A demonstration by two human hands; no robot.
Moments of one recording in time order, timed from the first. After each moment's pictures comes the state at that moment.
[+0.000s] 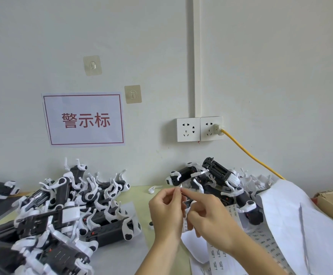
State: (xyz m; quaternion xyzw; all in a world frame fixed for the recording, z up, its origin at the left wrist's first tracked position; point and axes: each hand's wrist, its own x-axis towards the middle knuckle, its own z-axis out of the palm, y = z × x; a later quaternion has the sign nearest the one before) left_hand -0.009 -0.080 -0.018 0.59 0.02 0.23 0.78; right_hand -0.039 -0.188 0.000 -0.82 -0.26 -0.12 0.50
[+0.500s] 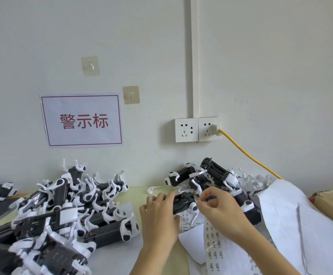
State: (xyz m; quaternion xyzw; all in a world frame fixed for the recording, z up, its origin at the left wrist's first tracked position) left_hand 0.000 -0.056 -0.039 0.96 -0.05 0.25 0.14; right_hand -0.020 -0.217 -0.010 -0.84 -0.09 -0.12 0.52
